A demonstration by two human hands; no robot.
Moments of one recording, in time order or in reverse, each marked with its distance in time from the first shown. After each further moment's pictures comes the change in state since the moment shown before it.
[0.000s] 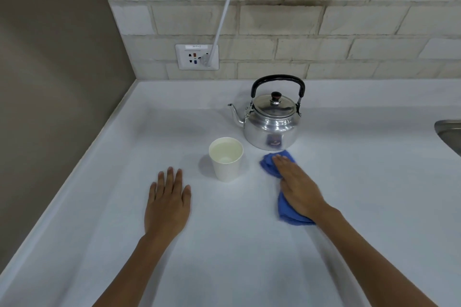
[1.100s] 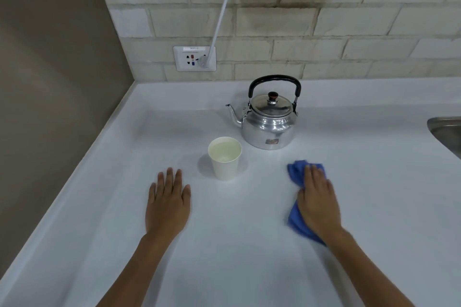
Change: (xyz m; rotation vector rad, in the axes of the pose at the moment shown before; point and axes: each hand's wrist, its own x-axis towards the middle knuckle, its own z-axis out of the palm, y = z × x) left_hand -0.002 0.002 0.000 -0.020 0.016 -0.003; right_hand -0.046 -0.015 -0.009 -0.321 0.090 0.331
